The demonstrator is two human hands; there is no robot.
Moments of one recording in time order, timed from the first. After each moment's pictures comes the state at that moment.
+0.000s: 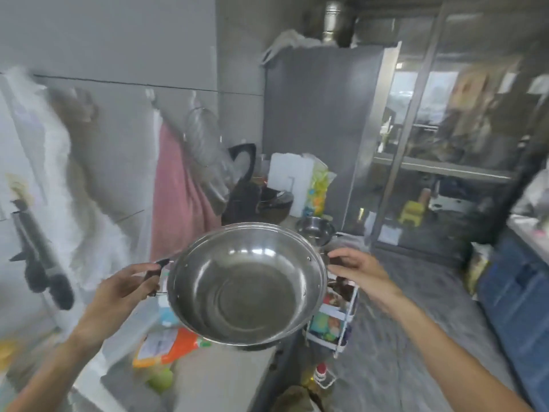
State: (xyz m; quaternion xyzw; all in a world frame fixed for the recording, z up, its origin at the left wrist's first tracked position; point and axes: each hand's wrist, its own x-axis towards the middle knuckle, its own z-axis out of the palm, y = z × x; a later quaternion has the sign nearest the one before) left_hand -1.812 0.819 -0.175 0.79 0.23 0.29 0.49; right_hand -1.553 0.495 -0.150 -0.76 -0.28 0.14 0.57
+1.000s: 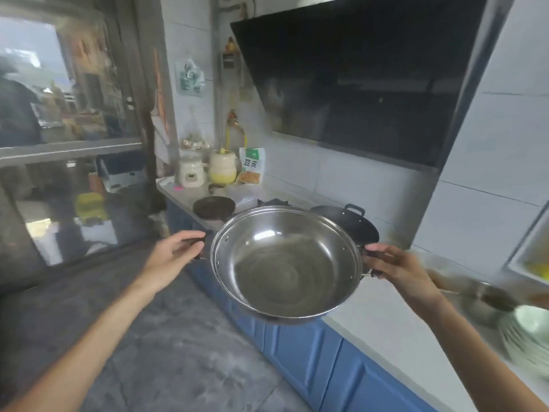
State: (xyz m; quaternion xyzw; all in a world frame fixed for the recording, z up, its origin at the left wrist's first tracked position) left_hand -1.153 0.038 -0.168 0.76 -0.30 -0.08 0.57; right_hand -1.412 -0.275 -0.169 -0.72 0.21 -0.28 0.60
